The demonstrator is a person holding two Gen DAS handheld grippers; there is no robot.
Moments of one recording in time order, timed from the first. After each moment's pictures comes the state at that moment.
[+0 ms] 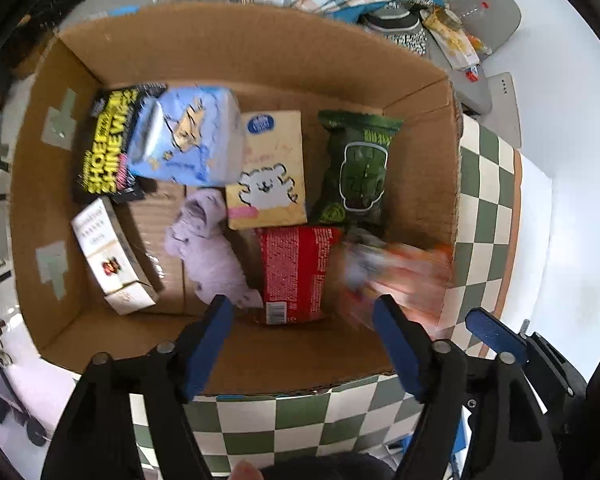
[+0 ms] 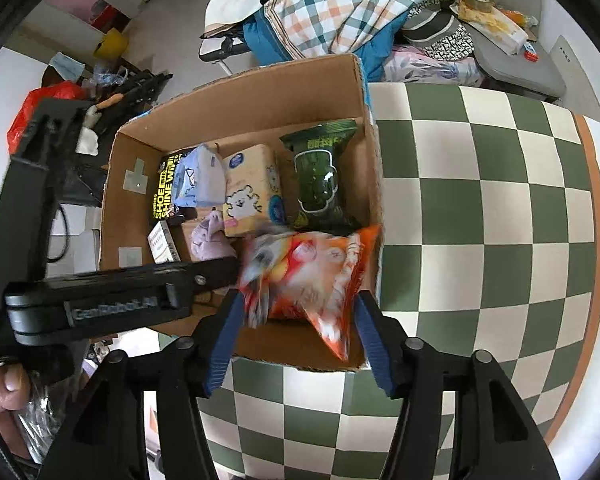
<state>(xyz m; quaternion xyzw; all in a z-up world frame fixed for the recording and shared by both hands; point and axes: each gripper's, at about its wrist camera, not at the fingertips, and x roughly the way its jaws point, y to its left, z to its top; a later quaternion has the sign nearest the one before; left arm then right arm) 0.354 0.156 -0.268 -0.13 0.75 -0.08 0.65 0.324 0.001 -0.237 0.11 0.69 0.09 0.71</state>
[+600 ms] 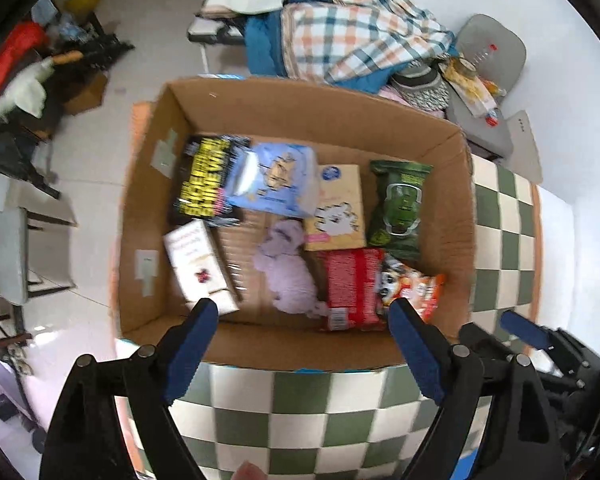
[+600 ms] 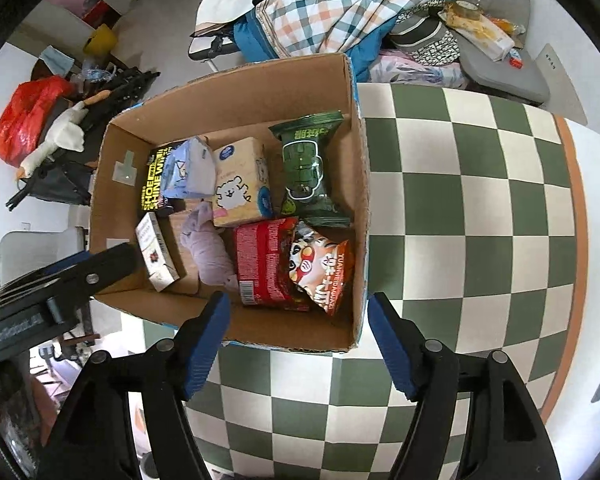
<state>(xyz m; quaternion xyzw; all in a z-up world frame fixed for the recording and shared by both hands) 0.316 0.192 -0.215 -0.07 0.67 0.00 0.74 0.308 0.008 -0.227 0.07 0.69 0.07 0.72</state>
